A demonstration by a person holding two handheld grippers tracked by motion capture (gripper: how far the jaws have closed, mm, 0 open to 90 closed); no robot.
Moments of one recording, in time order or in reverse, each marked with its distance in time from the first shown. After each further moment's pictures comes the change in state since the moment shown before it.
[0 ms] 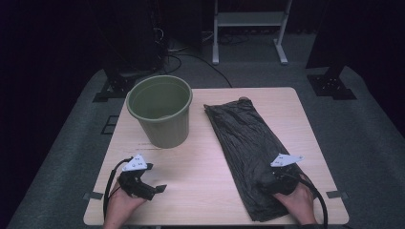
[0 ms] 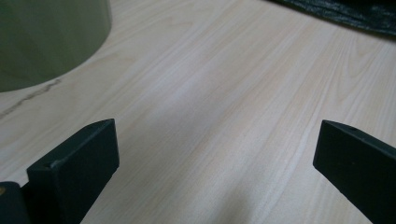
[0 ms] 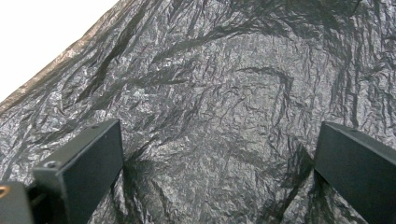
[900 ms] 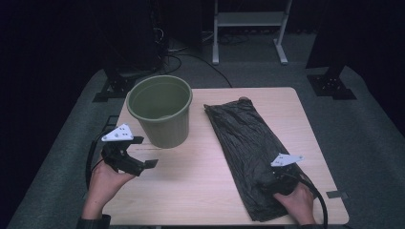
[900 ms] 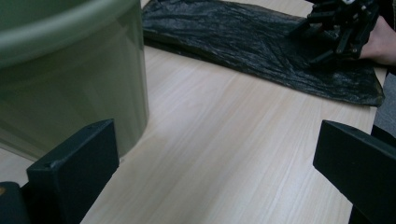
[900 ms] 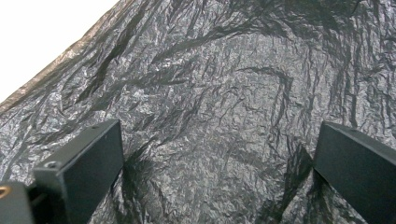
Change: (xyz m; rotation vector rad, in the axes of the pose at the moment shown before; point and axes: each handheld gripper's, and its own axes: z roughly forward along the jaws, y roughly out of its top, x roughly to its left) left arm 0.005 0.095 -0.069 -0.052 0.018 0.062; right arm -0.001 0.000 0.000 -0.001 0.002 0.003
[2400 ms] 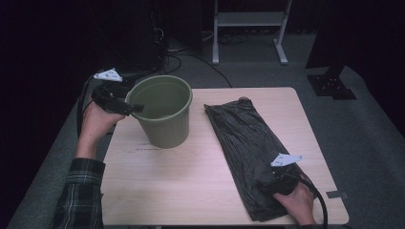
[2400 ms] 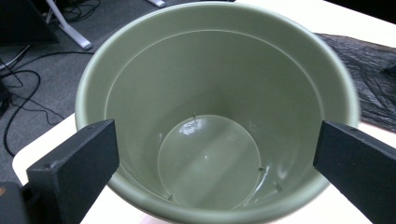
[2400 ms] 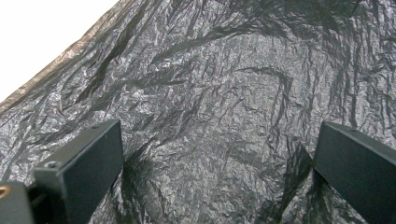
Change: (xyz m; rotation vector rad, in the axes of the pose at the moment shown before) left arm 0.130 0.077 -0.003 0.031 0.135 0.011; right arm 0.000 0.000 0.000 0.001 0.000 0.000
